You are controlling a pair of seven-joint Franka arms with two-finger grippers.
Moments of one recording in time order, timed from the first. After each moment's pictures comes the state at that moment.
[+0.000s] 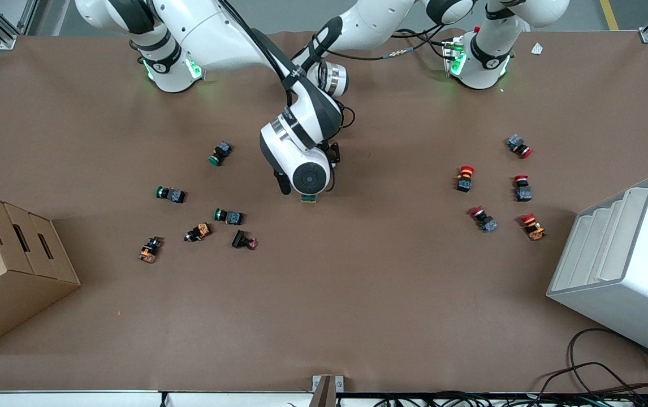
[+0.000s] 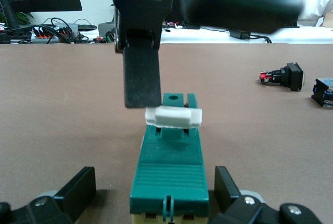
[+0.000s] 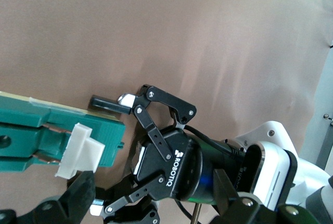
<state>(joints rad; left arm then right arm) -1.10 0.91 -0.22 -1.81 1.85 1.86 -2.67 0.80 0.77 -0.05 -1.39 0.41 1.64 1.87</state>
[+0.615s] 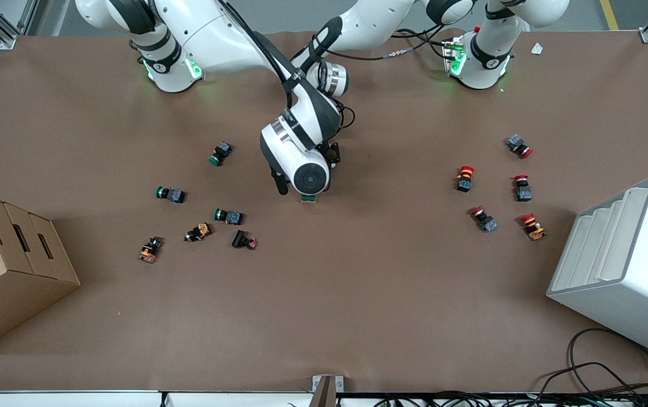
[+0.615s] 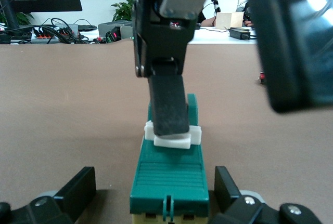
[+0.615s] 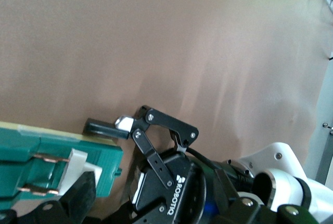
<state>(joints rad) -1.10 0.91 -0.22 -1.81 1.85 1.85 -2.67 0.80 0.77 -0.05 -1.43 0.37 1.65 1.87</state>
